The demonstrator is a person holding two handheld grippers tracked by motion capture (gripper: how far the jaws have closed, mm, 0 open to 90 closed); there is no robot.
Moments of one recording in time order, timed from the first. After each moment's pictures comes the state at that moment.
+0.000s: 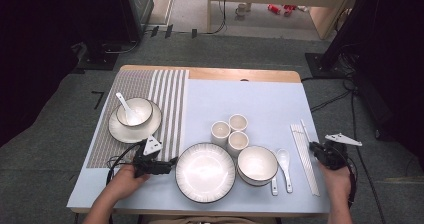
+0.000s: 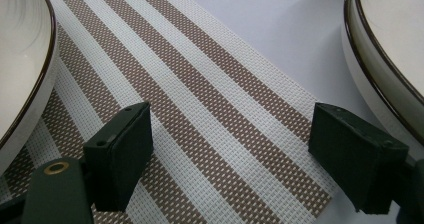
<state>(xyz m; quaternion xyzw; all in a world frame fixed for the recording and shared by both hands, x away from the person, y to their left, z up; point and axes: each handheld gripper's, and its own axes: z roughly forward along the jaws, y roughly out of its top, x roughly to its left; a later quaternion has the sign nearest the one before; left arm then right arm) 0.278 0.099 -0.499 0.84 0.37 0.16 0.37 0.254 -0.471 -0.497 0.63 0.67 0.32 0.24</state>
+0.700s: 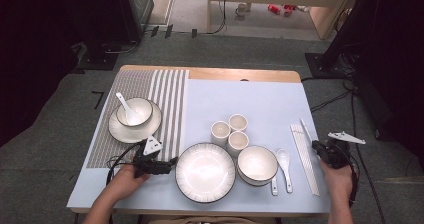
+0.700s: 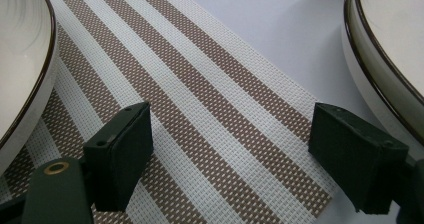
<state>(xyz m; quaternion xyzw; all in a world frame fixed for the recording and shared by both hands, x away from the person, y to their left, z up) 0.278 0.099 -0.499 0.84 0.37 0.16 0.37 0.256 -0.474 -0.487 0.64 0.66 0.31 0.23</state>
